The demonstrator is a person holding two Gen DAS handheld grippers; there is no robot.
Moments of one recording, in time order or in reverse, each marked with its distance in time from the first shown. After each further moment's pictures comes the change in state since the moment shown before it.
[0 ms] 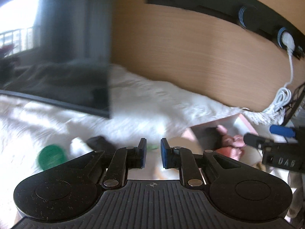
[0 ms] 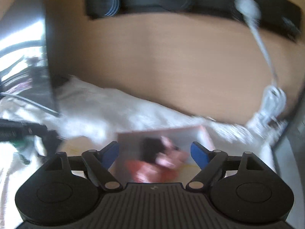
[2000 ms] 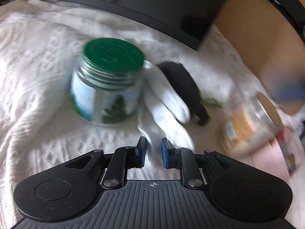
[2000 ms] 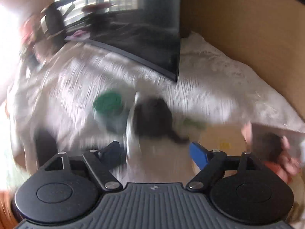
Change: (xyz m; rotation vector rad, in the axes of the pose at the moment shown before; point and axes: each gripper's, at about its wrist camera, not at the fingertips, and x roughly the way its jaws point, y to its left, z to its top) left arm 0.065 0.122 -0.113 -0.309 0.116 -0.059; right arm 0.052 0.168 0.030 -0.183 0.336 0.369
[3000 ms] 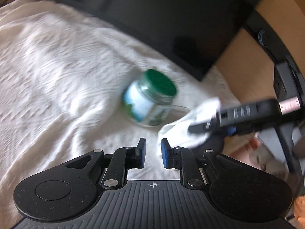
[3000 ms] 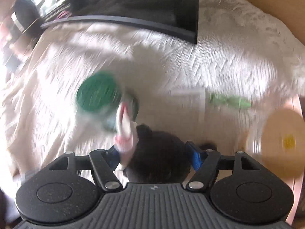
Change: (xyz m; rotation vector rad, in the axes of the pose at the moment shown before) left arm -0.092 0.063 -0.009 -0.084 -0.122 -0.103; right arm 0.079 0.028 -0.014 0.120 0.208 0.003
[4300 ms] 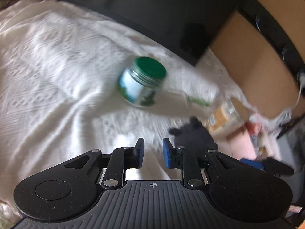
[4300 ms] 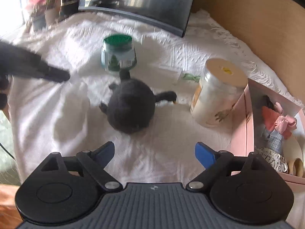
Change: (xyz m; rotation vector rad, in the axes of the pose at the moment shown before) left arm -0.022 -0.044 -0.024 0.045 0.099 0.114; right arm -0.049 -0.017 -0.161 -0.332 -0.274 -0.182
